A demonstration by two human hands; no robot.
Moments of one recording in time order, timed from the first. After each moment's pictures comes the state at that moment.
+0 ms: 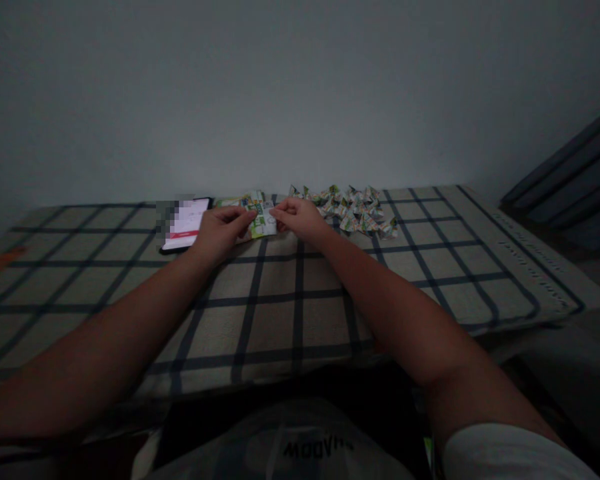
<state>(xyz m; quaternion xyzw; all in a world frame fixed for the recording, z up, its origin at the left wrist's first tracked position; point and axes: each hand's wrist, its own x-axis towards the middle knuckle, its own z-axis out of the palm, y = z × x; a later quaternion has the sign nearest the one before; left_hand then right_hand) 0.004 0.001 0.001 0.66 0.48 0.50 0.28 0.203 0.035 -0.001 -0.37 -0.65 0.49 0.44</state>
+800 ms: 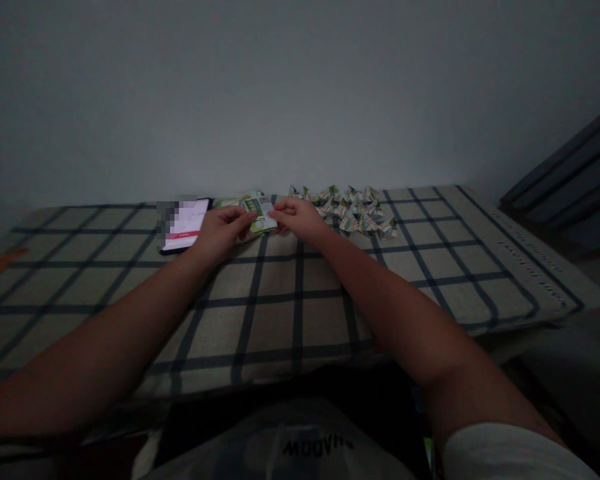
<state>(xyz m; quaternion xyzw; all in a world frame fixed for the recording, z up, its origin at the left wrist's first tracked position) 0.003 0.006 -0.003 0.65 0.48 0.50 0.31 0.202 0.034 0.001 -0.38 -0.62 0.53 0.44</state>
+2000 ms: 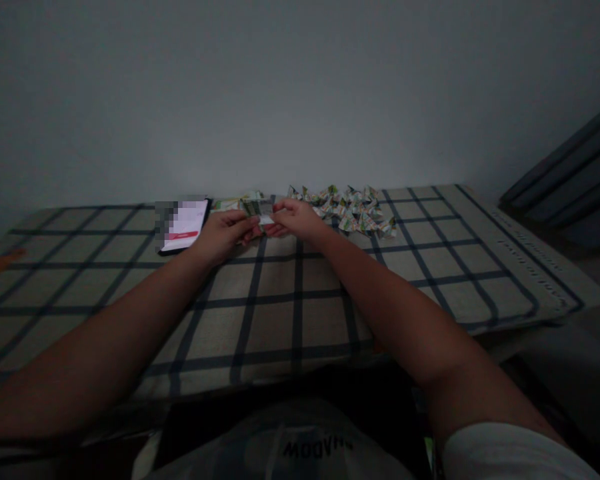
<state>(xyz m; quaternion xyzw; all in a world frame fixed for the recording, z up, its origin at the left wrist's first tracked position) 0.003 0.002 -0.003 0.67 0.42 0.46 0.41 0.200 0.027 0.005 -0.36 -0.58 0.60 0.41</state>
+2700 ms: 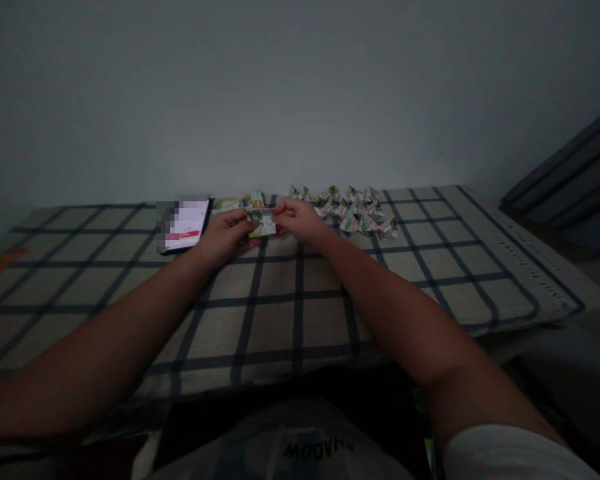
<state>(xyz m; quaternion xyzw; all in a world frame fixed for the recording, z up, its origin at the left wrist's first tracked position) 0.007 0.004 -0.009 0.63 0.39 0.50 0.45 0.202 0.039 -0.007 -0.34 -0.63 0.54 0.44</state>
